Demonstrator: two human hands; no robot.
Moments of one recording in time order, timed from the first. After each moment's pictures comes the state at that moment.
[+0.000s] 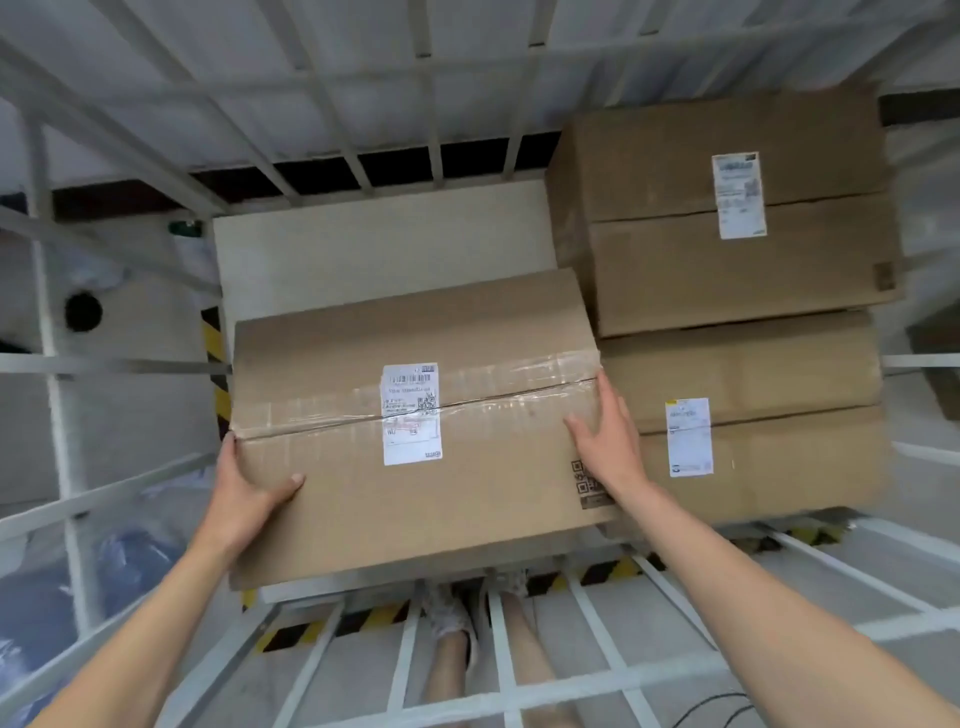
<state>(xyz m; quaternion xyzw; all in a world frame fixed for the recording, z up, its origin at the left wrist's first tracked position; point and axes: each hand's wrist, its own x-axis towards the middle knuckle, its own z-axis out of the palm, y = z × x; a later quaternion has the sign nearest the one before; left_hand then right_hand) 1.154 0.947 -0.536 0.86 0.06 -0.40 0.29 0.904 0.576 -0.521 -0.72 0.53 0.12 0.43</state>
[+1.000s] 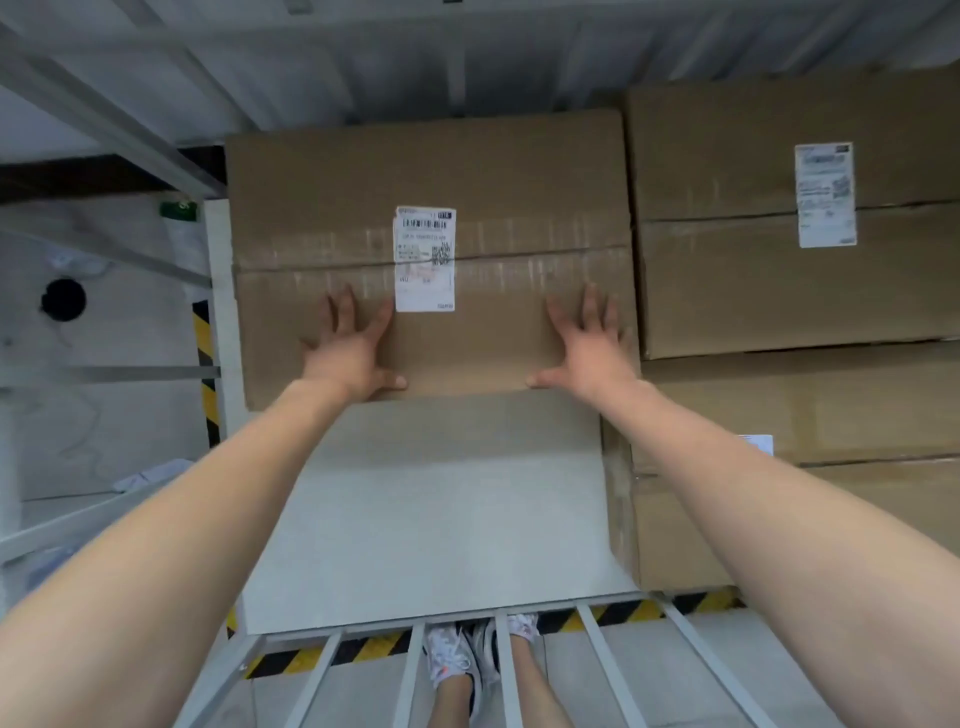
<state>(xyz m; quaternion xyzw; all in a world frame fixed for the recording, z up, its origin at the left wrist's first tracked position) 1.235 0.743 -0.610 0.87 -0.27 -0.40 -0.05 1.040 0.511 -0.604 -0.86 0.34 0.32 0.22</state>
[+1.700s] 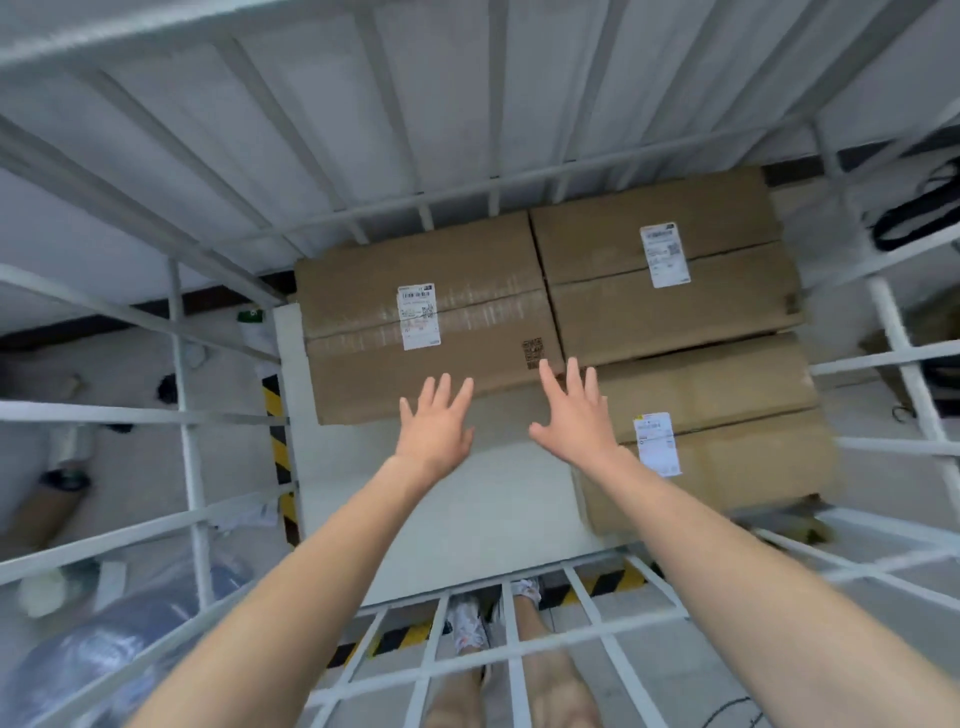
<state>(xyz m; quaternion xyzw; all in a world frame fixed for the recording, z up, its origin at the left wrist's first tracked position) 1.085 0.714 -0.385 0.84 -0.41 -0.35 -0.06 0.945 0.566 -0.384 -0.84 0.40 0.26 0.27</state>
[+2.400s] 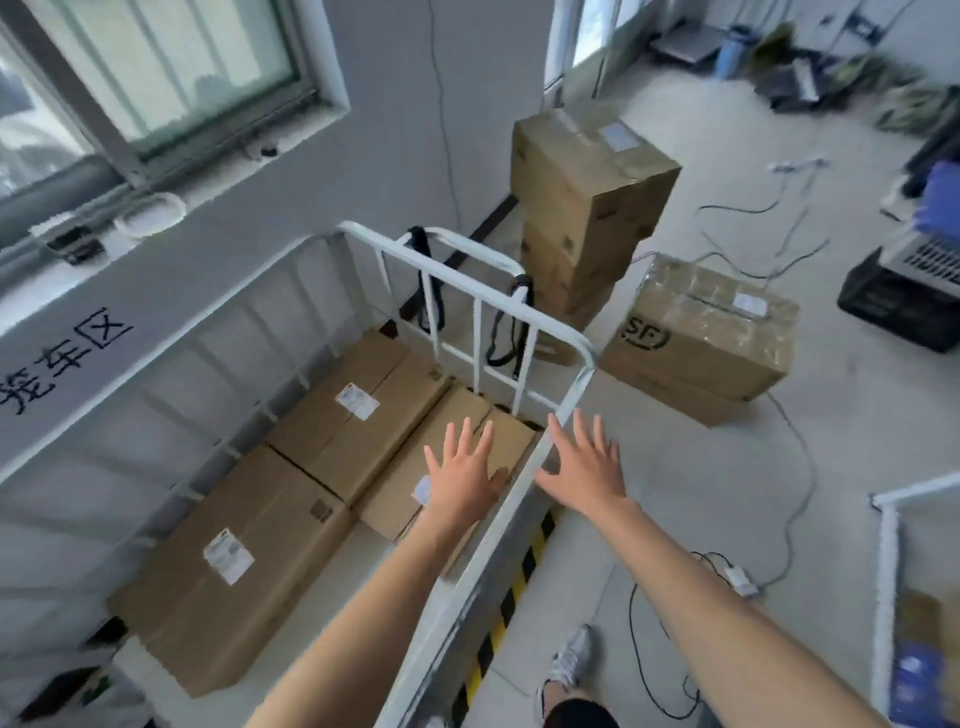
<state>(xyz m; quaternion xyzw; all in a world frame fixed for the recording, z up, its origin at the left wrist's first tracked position) 0.695 0.609 -0.037 0.66 -0.71 -0.26 -0.02 0.506 0.603 -0.028 -0.68 0.70 0.08 0.21</state>
